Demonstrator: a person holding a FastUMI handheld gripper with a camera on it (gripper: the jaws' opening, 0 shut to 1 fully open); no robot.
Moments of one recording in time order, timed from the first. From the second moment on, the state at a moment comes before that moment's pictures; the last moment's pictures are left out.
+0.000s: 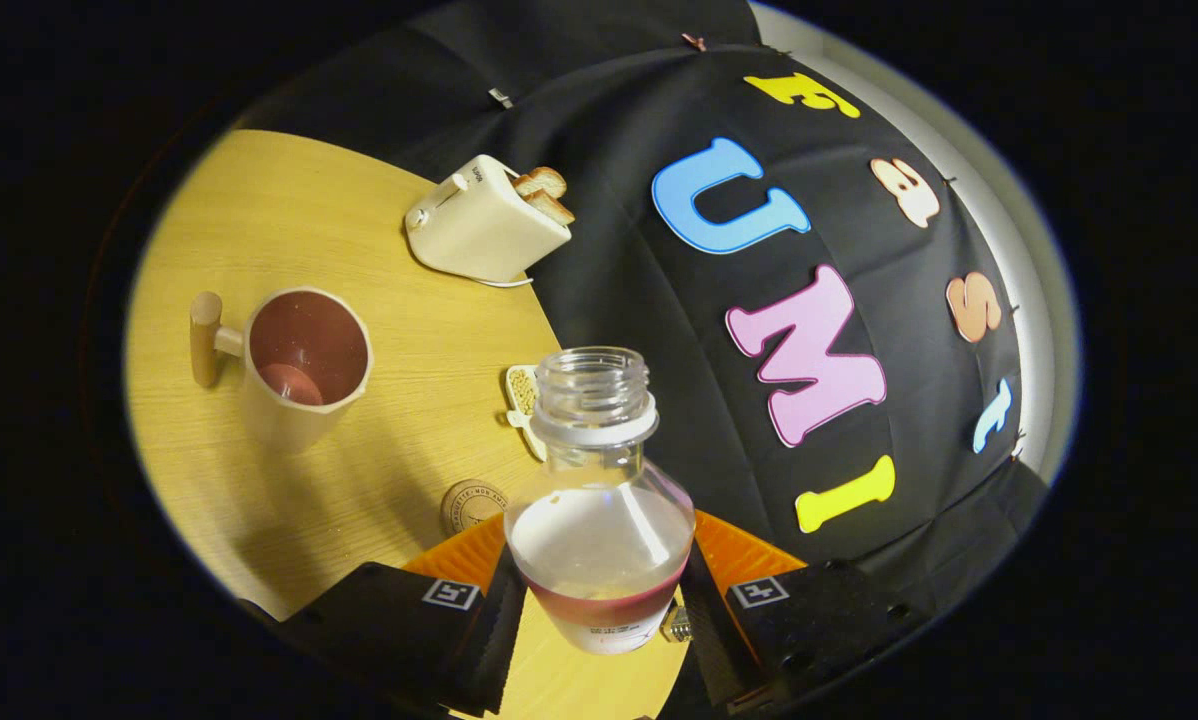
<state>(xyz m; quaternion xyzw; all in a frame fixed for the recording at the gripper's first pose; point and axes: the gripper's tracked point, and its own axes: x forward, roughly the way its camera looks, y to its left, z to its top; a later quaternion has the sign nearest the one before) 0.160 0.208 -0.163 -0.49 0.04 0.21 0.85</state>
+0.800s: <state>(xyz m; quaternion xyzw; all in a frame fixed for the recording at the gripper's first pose) 0.160 0.268 -0.191 -0.65 -0.05 0.27 0.71</state>
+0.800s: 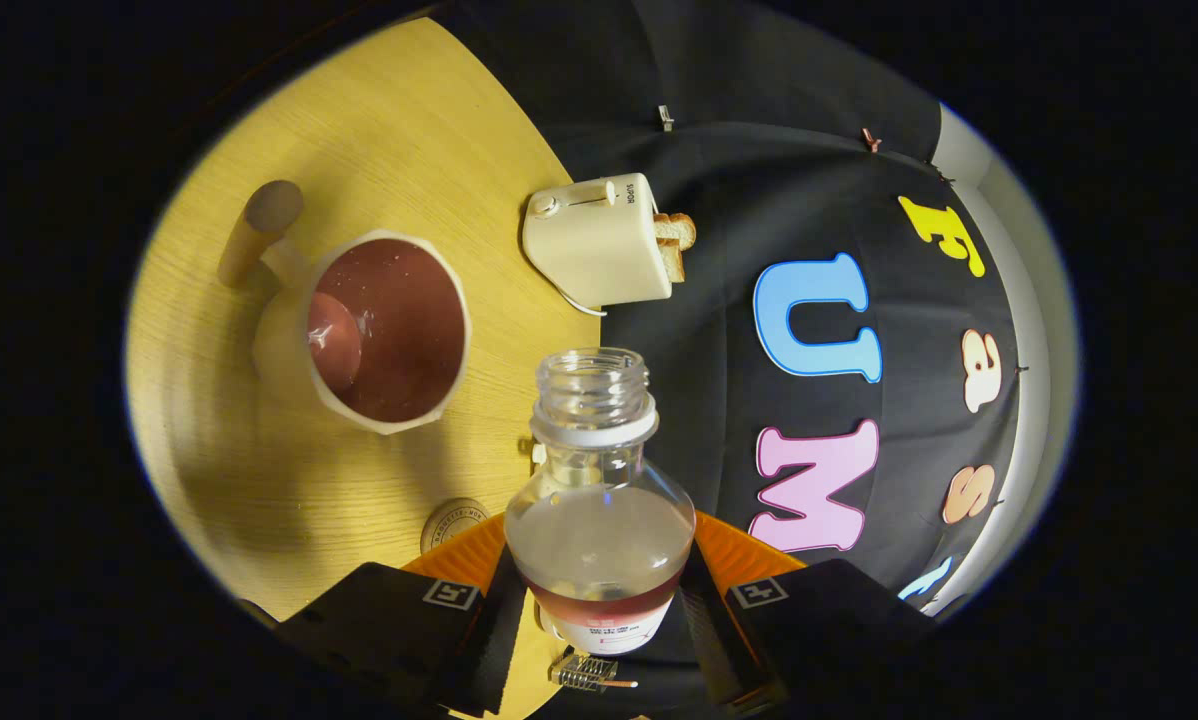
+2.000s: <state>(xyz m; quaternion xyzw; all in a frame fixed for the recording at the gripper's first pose) 0.171 0.301 -0.211 -0.75 -0.14 0.30 0.58</state>
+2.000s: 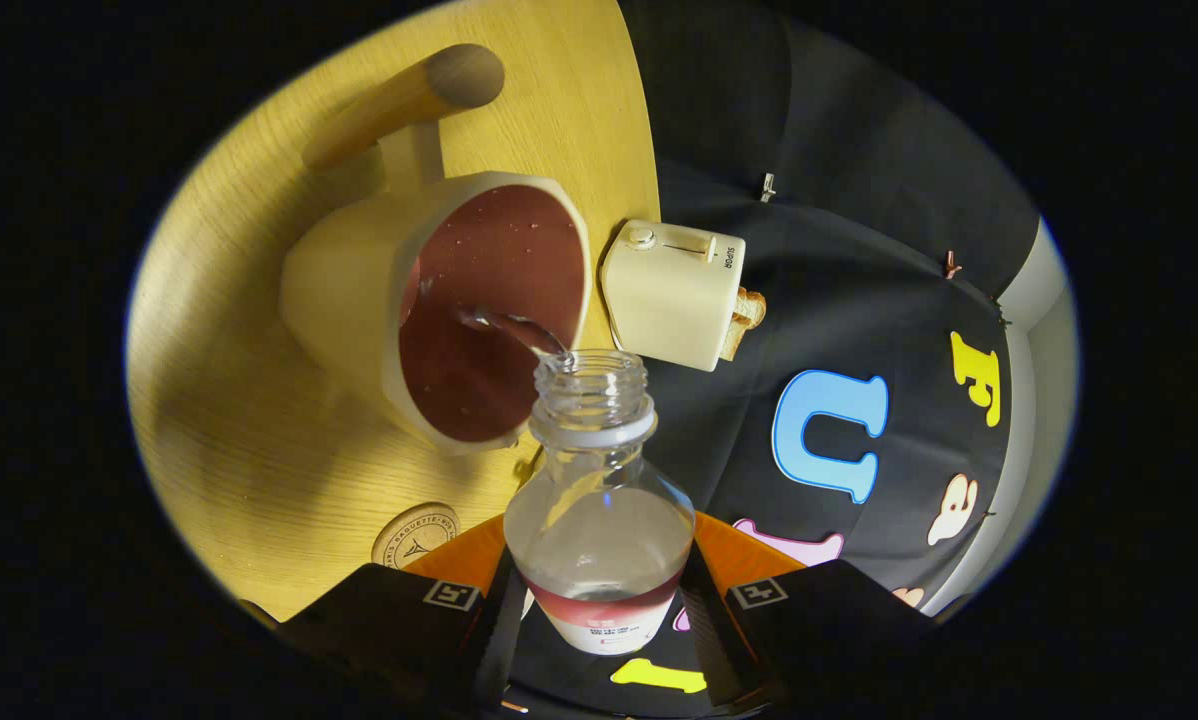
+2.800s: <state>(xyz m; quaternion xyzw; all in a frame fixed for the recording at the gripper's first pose) 0.168 0.306 -0.201 -0.77 -0.18 0.30 0.53</state>
